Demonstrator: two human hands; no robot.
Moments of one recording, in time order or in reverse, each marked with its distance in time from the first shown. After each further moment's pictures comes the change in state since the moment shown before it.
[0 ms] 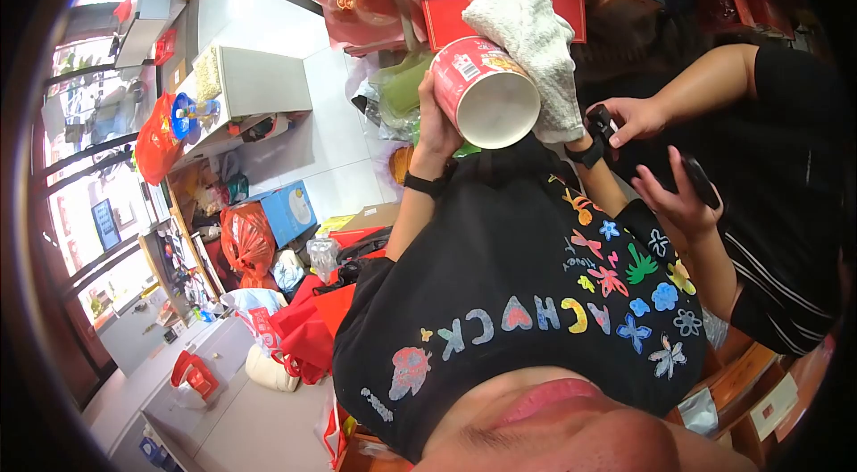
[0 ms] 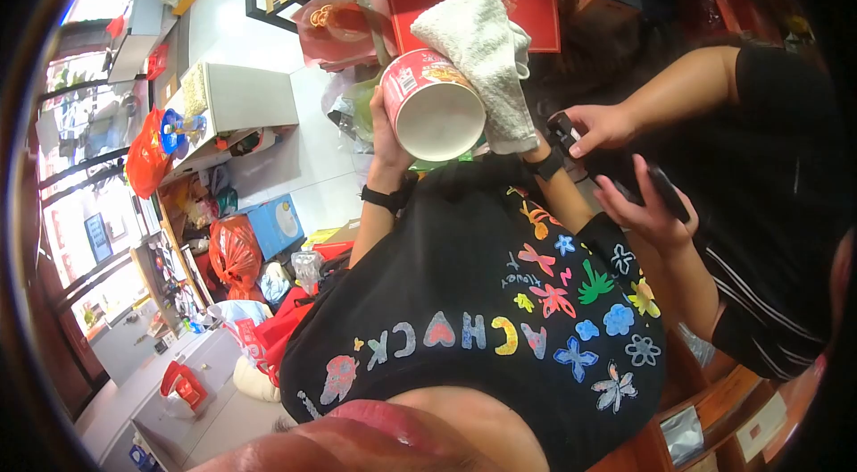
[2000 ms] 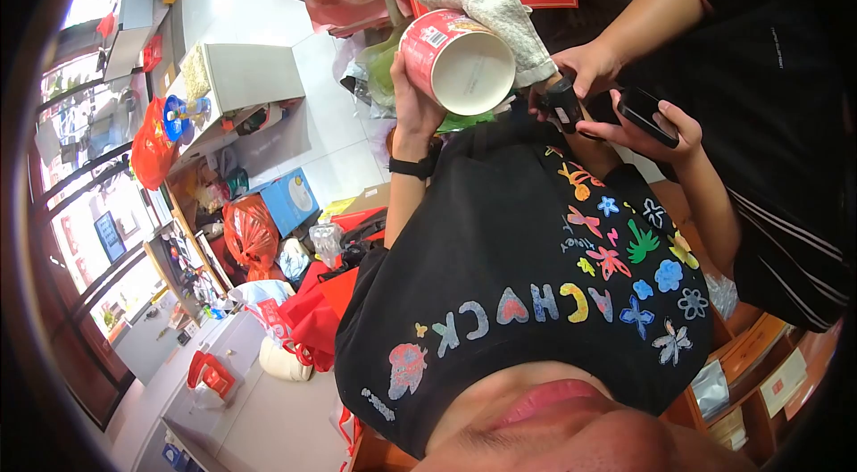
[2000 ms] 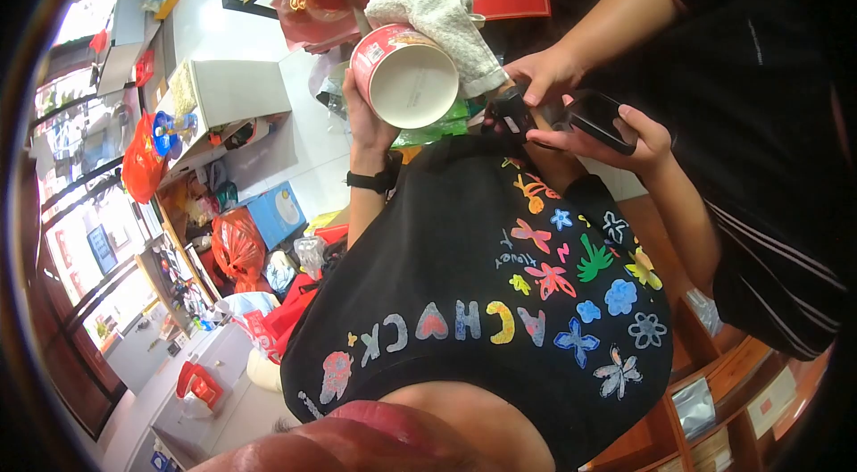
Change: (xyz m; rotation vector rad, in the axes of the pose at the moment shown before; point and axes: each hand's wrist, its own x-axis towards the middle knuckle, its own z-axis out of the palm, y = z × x) left_hand -0.012 0.005 -0.005 0.027 0.083 0.055; right_hand 0.015 0.067 0.097 1.813 -0.526 0.294
